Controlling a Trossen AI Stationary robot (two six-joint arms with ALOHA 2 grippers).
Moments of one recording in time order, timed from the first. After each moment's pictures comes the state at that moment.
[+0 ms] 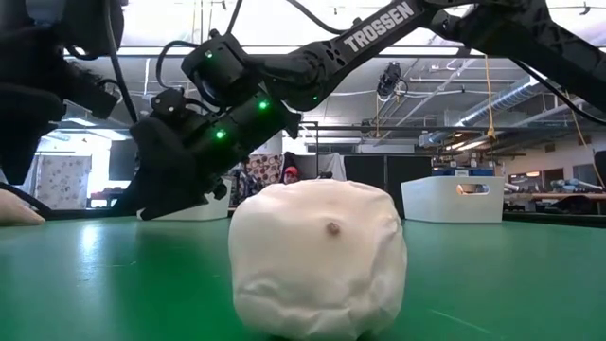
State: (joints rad) left arm -0.31 1.17 0.70 -1.23 -0.11 -1.05; right arm -0.01 2.52 1.95 -0.08 -0.12 0.09
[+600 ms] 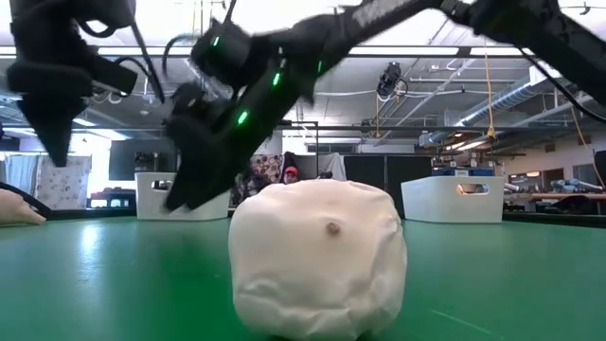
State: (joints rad) left arm -0.30 1.17 0.78 -1.19 -0.24 -1.01; right arm -0.01 2.42 1.95 -0.39 0.01 0.03
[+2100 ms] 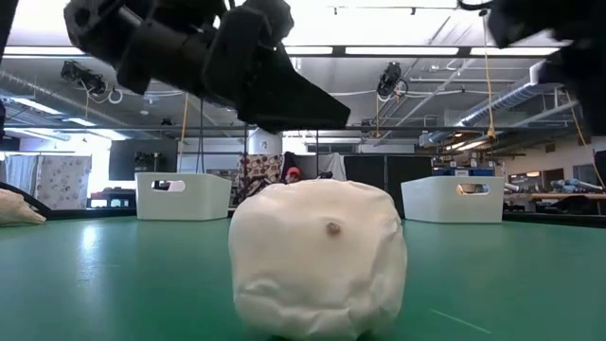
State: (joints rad) left arm -0.25 1.77 0.78 0.69 -0.21 0.02; right arm 0.52 1.48 1.09 -1.10 -0.03 0.93
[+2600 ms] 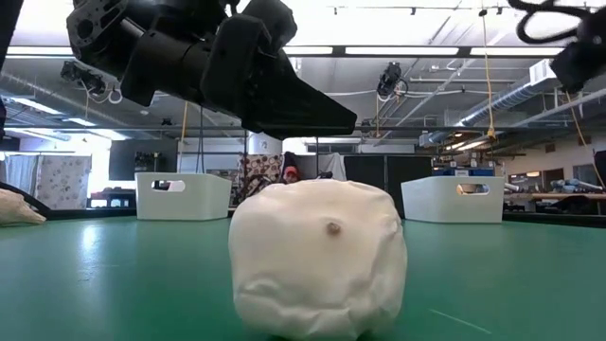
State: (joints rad) left arm -0.24 1.82 0.78 0.76 -0.17 0.05; right arm 0.66 1.47 0.93 -1.11 -0.07 1.17
